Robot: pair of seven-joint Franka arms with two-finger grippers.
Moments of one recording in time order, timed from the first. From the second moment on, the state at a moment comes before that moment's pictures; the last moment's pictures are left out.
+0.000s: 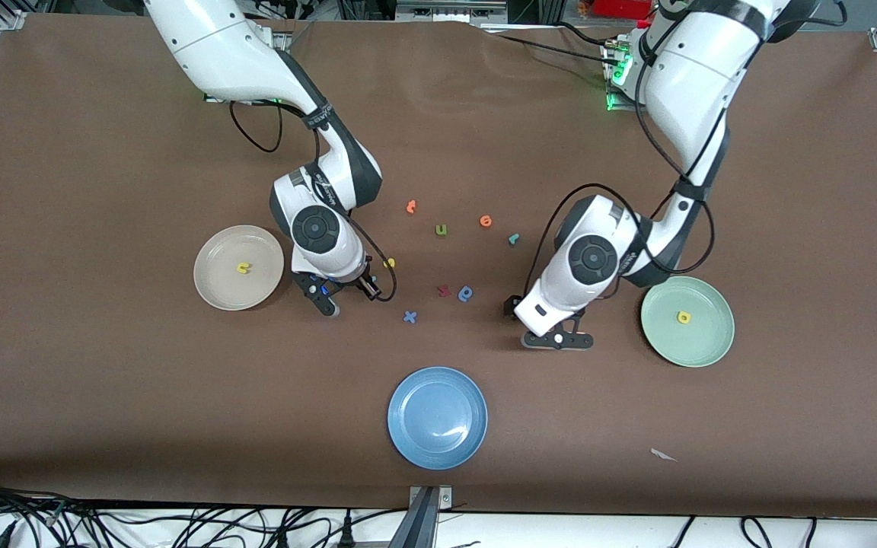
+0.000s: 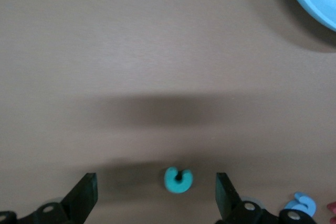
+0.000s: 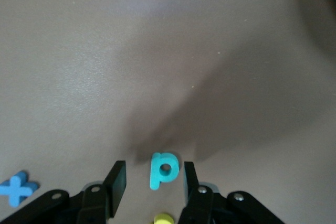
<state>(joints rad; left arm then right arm) -0.31 0.77 -0.18 -1.56 0.07 2.36 -0.47 0.54 0.70 0.02 -1.66 0.05 2.33 1.35</state>
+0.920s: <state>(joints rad) -0.35 0.81 -0.17 -1.56 0.13 2.38 -0.58 0.55 0.72 0.03 -1.68 0.05 2.34 1.35</state>
